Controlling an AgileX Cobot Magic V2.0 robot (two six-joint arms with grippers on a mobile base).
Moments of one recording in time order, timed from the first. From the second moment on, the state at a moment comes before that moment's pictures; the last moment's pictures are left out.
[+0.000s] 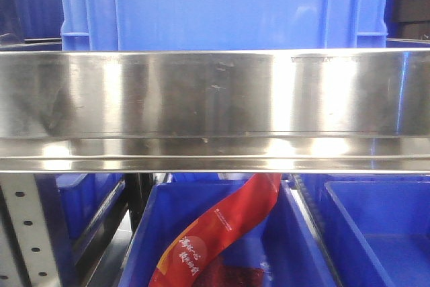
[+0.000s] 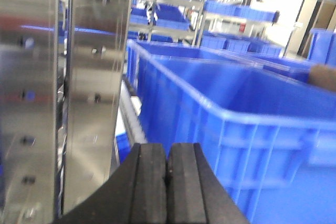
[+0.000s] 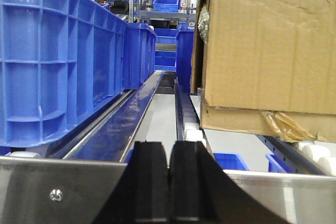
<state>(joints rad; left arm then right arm) -0.24 0.49 -0.59 0.02 0.21 -0.16 0.05 0.00 0.00 0.07 0.01 -0.06</state>
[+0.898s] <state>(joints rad) -0.07 0.00 -0.02 0.11 0.12 -0.16 0.05 0.00 0.00 0.07 0.01 -0.06</state>
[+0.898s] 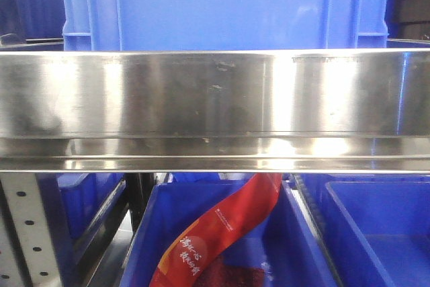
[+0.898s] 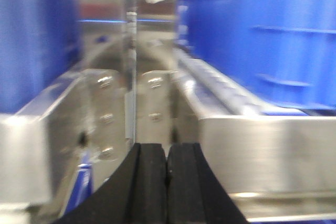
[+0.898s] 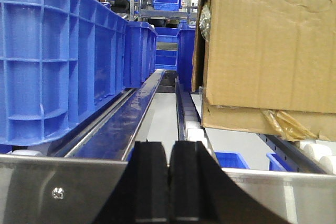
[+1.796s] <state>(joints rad) -0.01 0.00 0.00 0.06 0.00 -0.09 0.05 0.00 0.00 0.07 0.01 -0.06</state>
